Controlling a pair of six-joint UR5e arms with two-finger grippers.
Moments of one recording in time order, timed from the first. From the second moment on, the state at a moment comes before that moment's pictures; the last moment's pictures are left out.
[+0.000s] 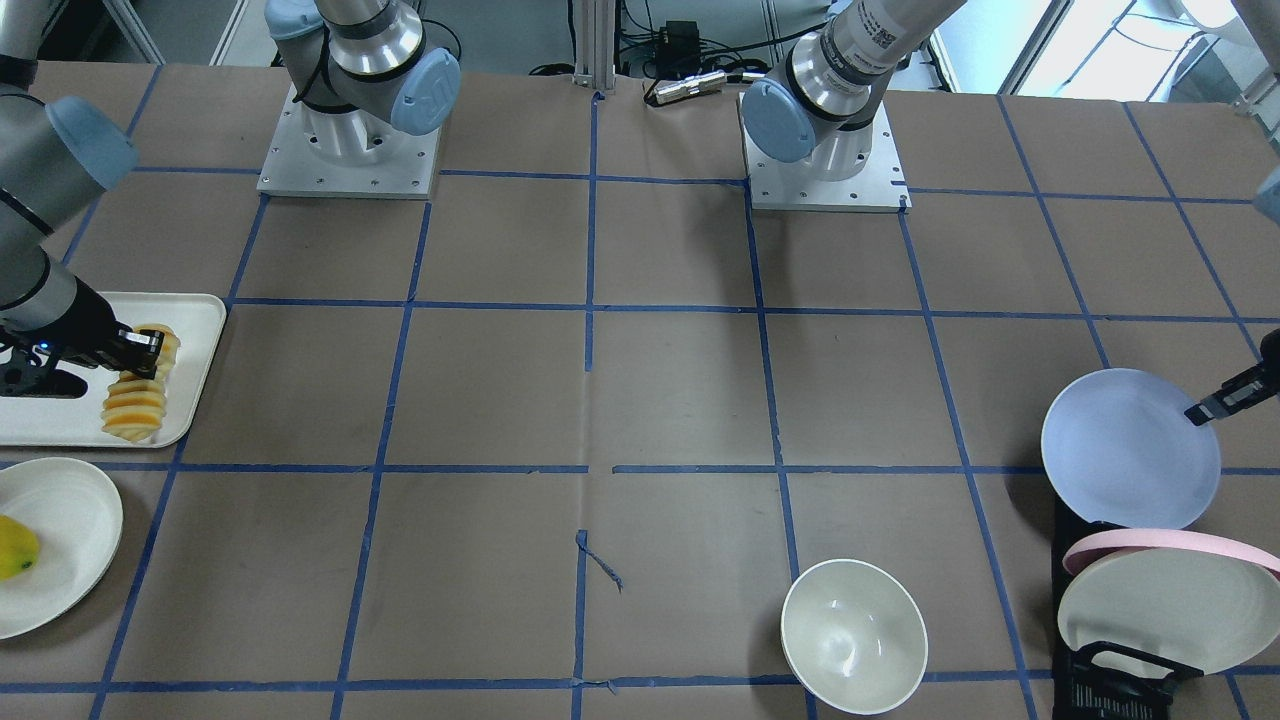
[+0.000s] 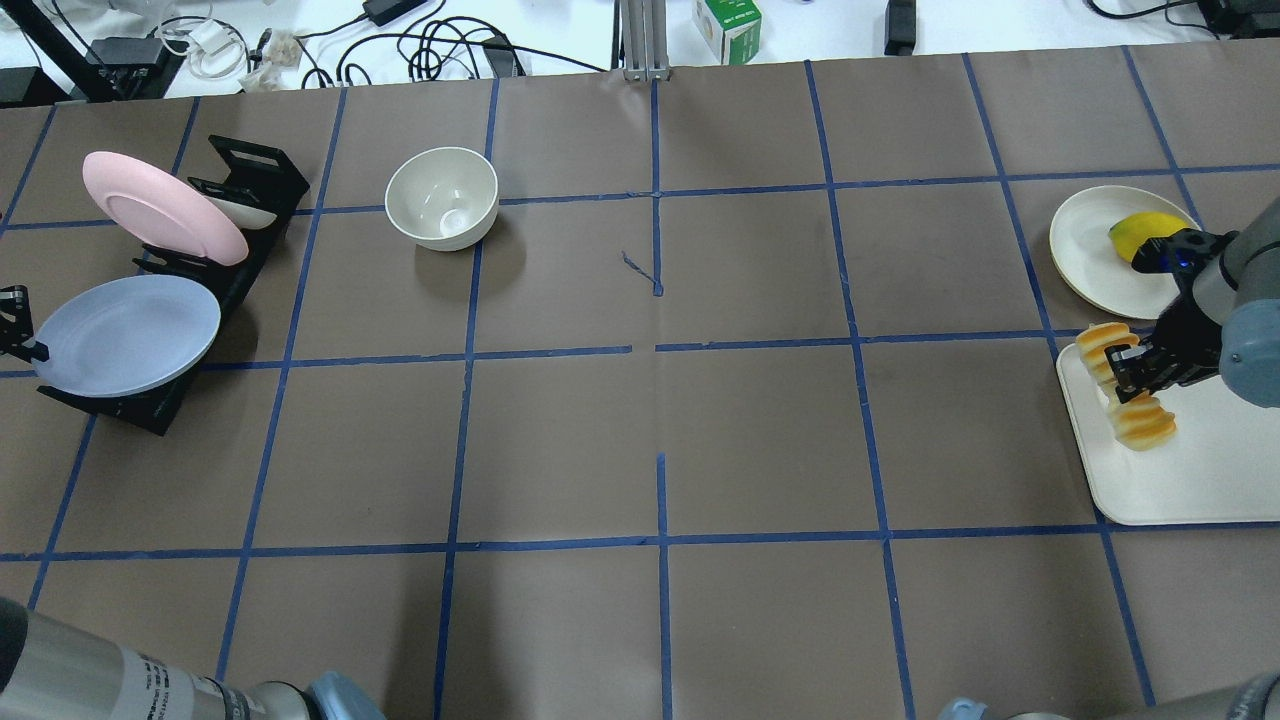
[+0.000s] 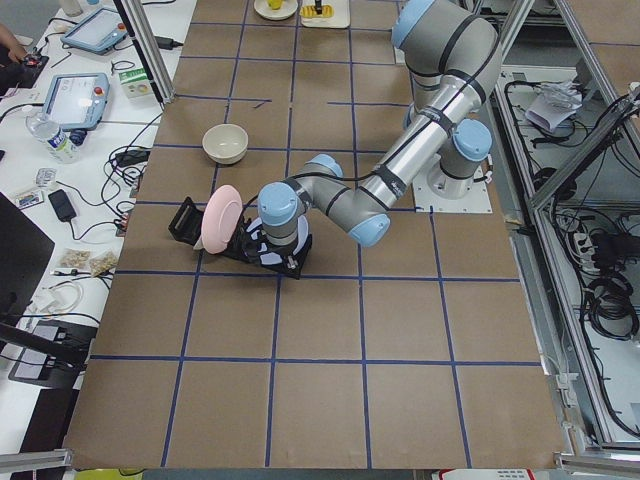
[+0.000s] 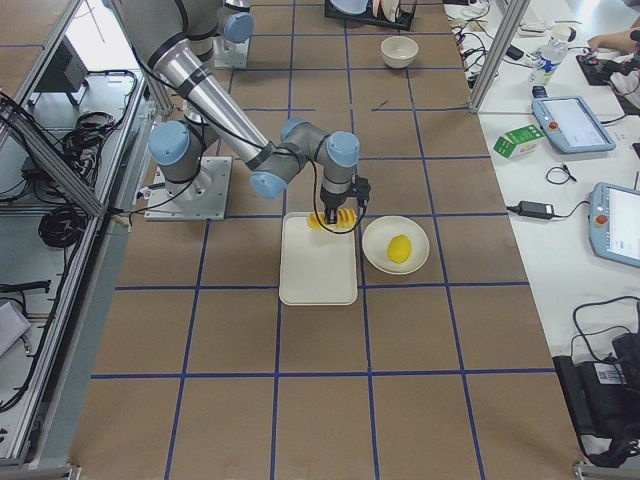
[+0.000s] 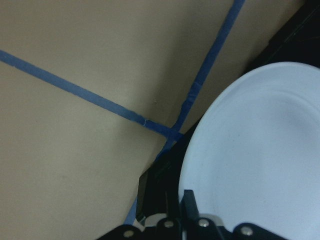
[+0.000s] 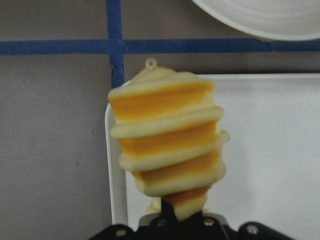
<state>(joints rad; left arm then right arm) -0.76 -1.97 -1.60 -1.18 1.53 0.36 1.00 -1.36 2.07 -2.22 -1.63 -0.57</state>
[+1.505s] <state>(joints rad) -1.44 -1.72 -1.64 -1.51 1.26 0.35 1.25 -1.42 1.78 -1.96 -1.63 -0.42</state>
